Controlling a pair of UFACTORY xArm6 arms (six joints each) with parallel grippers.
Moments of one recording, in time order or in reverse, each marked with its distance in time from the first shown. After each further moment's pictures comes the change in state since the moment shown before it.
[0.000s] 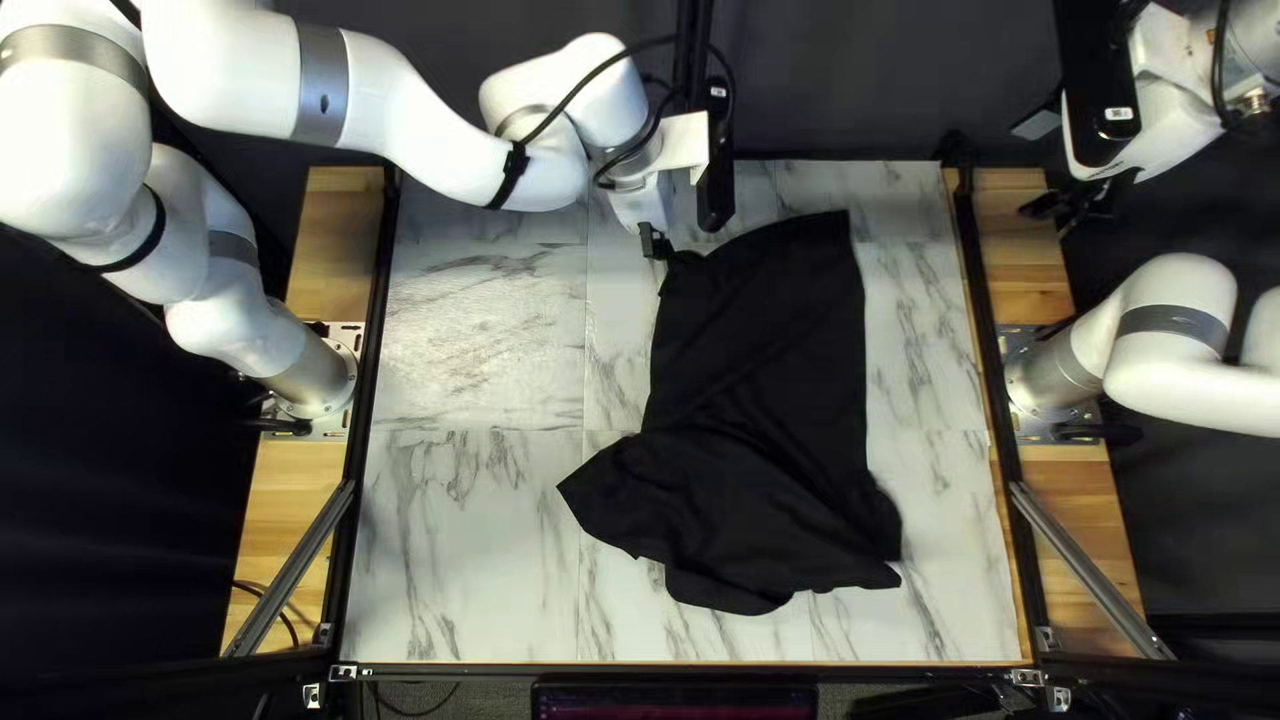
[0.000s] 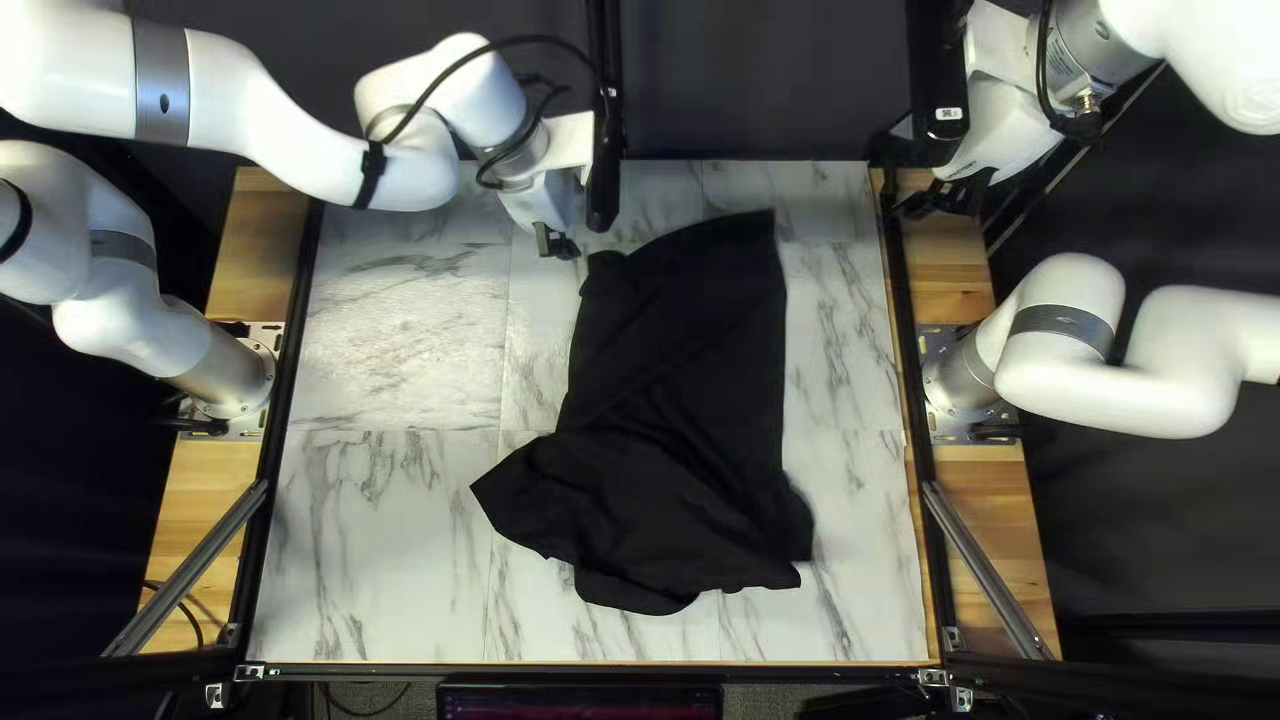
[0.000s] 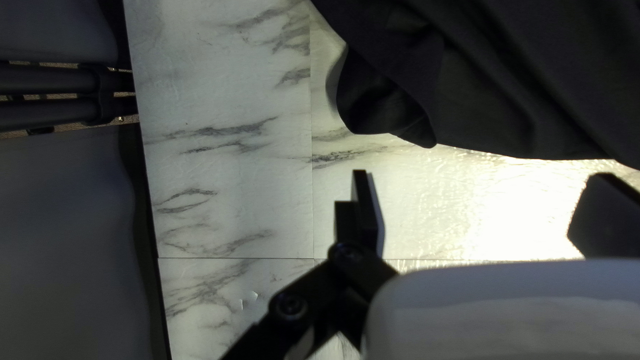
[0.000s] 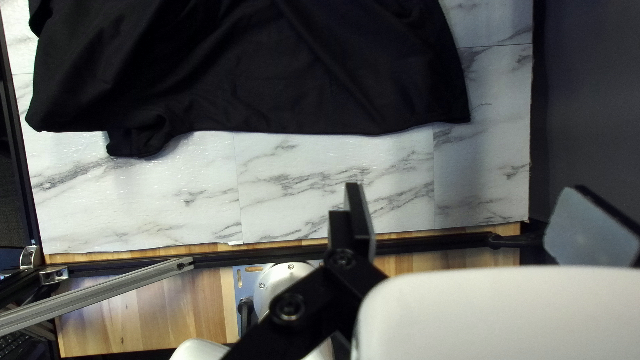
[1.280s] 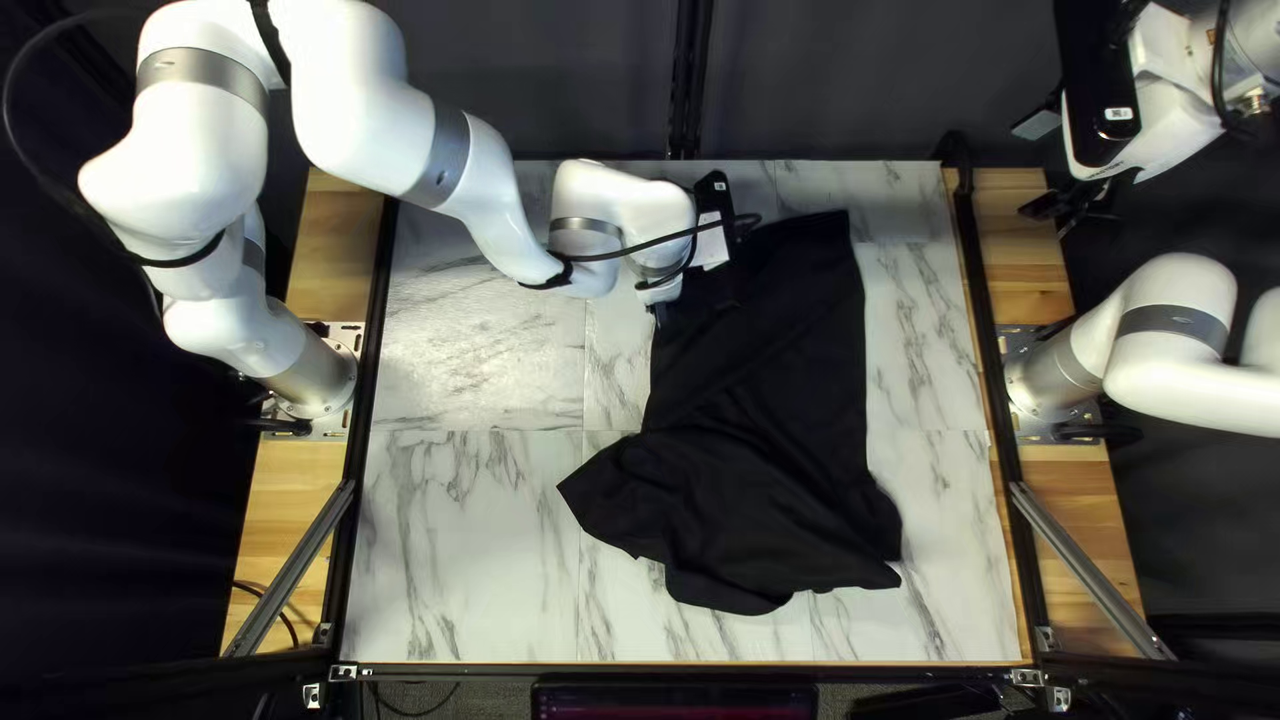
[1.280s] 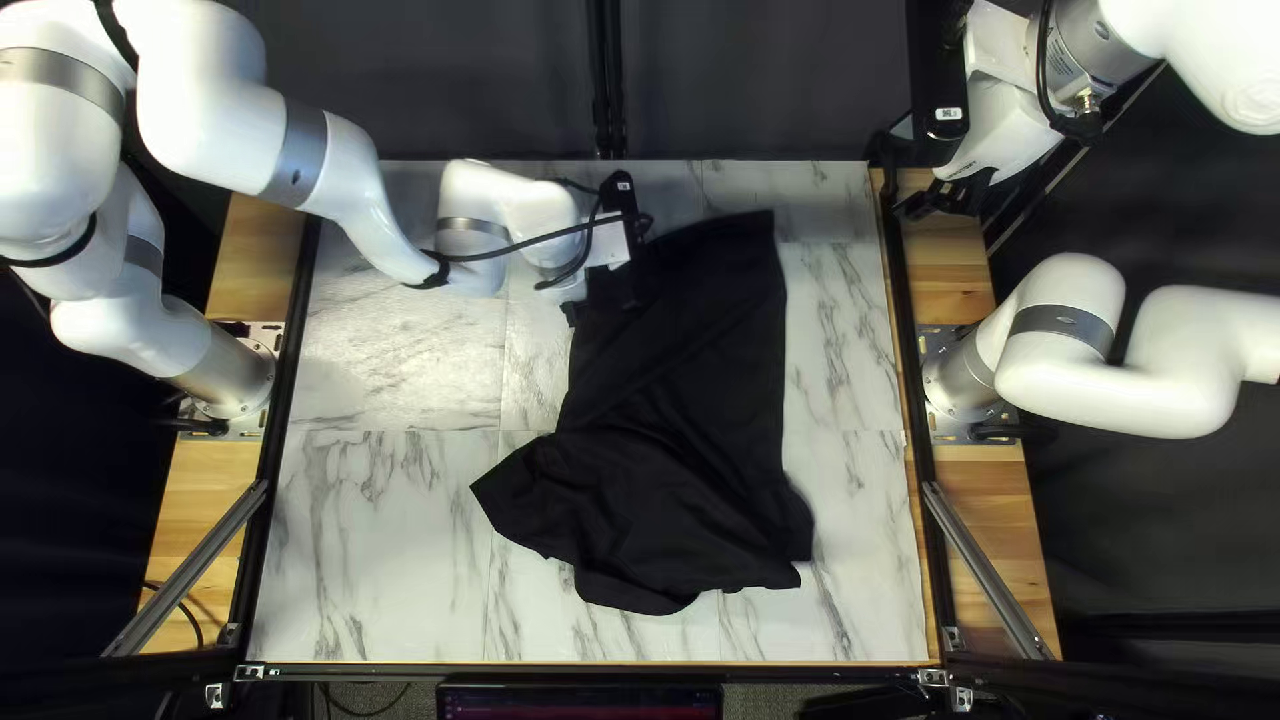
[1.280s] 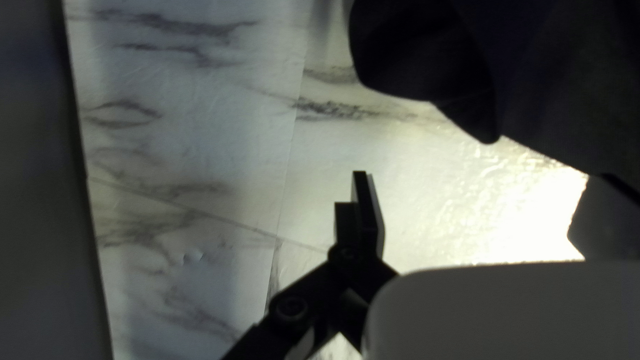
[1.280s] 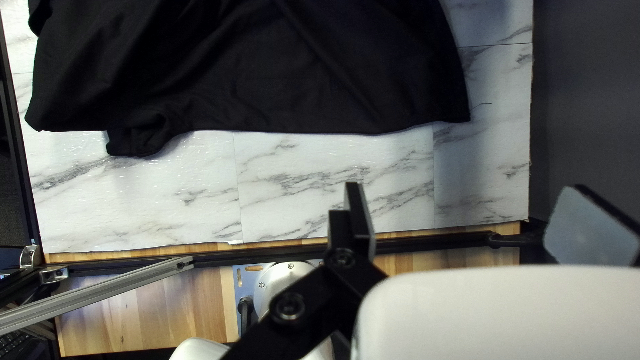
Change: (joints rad) left arm -0.103 0.313 -0.058 0.358 -0.057 -0.562; right arm 0.000 0.000 0.000 0.000 0.000 0.000
